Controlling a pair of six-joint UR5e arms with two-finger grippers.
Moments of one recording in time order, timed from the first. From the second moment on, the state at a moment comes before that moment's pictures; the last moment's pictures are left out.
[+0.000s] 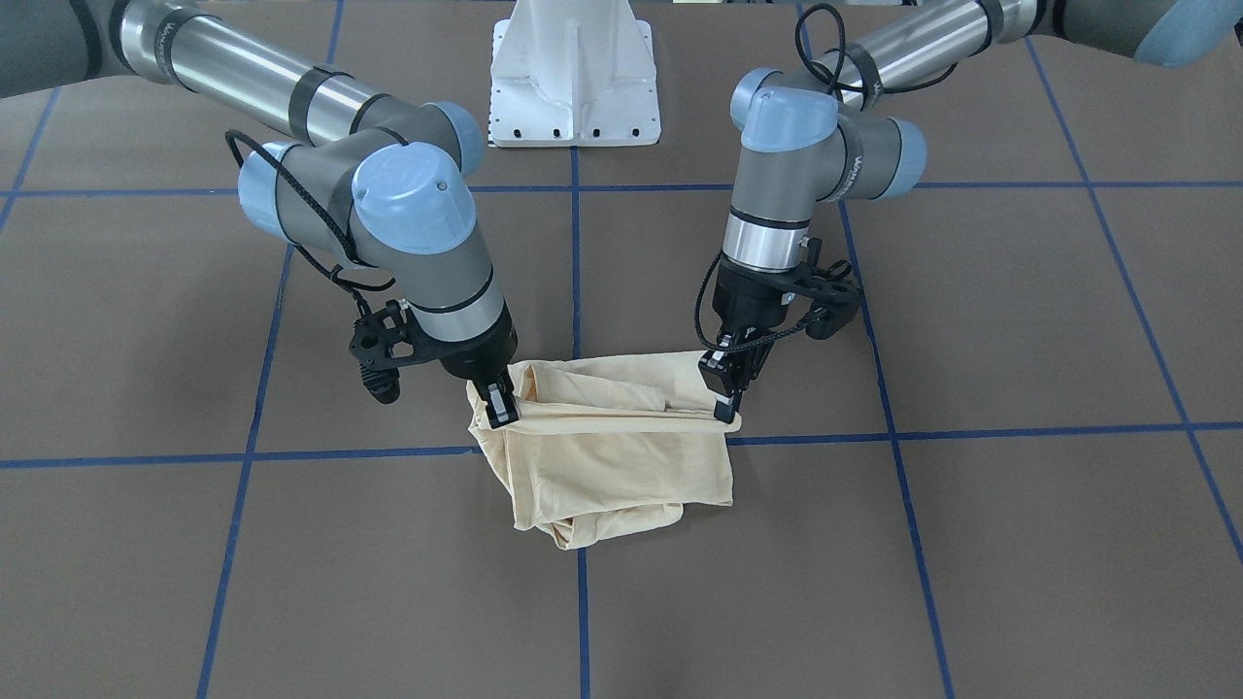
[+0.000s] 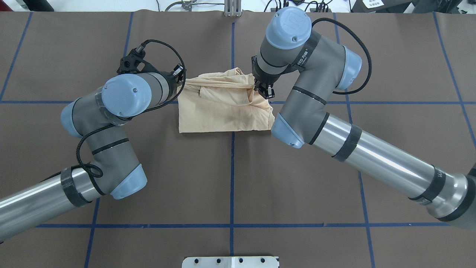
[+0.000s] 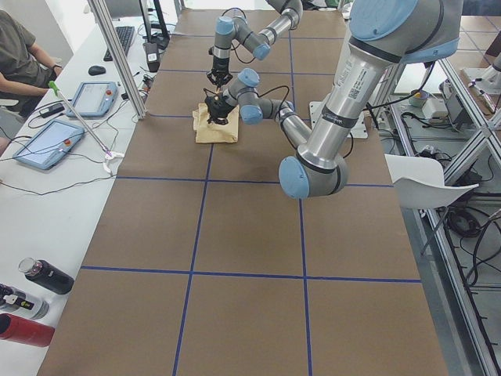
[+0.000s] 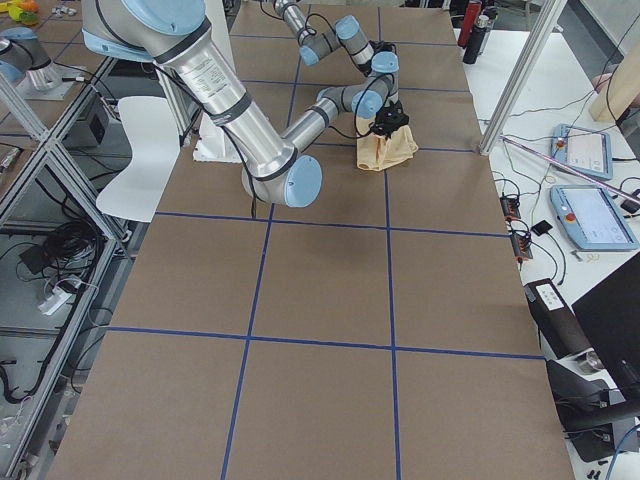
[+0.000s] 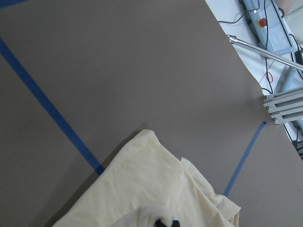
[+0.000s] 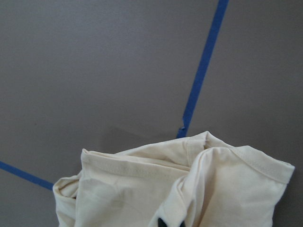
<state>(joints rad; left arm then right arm) -0.62 -2.16 -1.56 -2.07 -1.44 -1.96 0.72 -0.73 1.35 -1.35 1.95 2.36</state>
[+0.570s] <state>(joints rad) -0.66 -2.23 -1.38 -2.20 -1.46 -1.90 0.76 -0.58 1.12 -1.32 1.97 2.31</state>
